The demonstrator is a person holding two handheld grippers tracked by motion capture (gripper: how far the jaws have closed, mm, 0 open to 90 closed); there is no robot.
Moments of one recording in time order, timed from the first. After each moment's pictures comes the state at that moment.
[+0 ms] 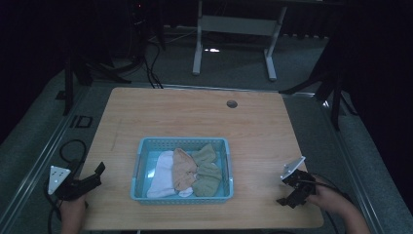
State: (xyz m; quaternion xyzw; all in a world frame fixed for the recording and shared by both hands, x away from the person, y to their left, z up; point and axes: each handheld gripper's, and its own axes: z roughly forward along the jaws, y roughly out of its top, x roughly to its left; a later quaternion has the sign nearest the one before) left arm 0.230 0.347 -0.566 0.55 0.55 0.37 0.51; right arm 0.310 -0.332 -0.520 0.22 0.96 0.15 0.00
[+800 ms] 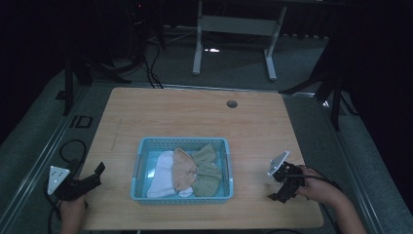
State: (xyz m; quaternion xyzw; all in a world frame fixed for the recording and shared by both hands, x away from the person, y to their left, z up) left arm 0.230 0.347 -0.566 0.55 0.55 0.37 0.51; right arm 0.319 -0.290 -0.498 0.15 0.98 0.12 0.02
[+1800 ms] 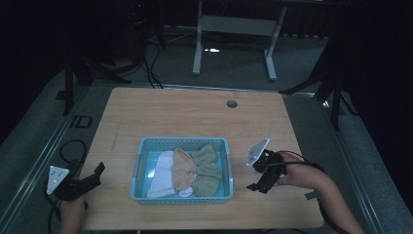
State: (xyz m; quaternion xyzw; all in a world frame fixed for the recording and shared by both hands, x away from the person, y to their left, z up) left arm 0.230 0.348 -0.566 0.55 0.55 0.36 0.51; right arm 0.322 -0.215 -0.442 0.07 0.98 0.18 0.04
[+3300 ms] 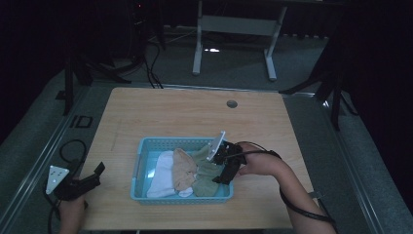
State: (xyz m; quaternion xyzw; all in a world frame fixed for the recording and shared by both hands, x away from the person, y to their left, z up) left arm 0.231 0.350 -0.566 0.55 0.55 0.35 0.52; right arm 0.347 -0.111 -0.454 0.02 0.98 0.18 0.03
